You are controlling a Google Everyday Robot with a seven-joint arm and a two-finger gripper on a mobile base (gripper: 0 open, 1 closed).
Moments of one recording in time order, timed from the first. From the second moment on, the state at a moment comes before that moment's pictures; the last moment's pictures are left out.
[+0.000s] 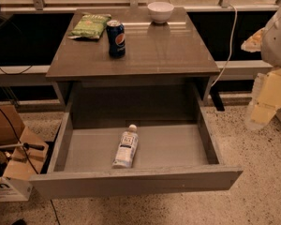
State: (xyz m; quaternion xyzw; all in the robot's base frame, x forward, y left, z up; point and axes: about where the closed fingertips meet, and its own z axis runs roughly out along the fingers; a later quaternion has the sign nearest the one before) arm 0.438 -0.217 0.976 -0.60 0.78 -0.03 0.16
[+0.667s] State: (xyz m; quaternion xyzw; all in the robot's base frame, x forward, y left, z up) arm 0.446 -0.189 0.963 -0.58 0.80 0.00 0.17
